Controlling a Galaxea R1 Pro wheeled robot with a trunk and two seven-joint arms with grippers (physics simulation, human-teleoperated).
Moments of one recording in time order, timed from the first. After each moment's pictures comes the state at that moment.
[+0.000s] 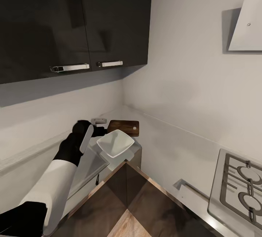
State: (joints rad) left arm -0.94 -0.07 -0.05 -0.99 0.17 0.98 0.20; right arm -0.22 0.11 -0.01 -0.02 0.01 -0.40 -0.02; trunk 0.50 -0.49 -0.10
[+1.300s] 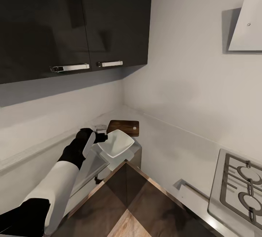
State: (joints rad) left arm -0.94 -0.08 -0.02 -0.80 0.17 0.81 0.20; right arm -0.22 0.11 -0.01 -0.02 0.01 -0.40 -0.02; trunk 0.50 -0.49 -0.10
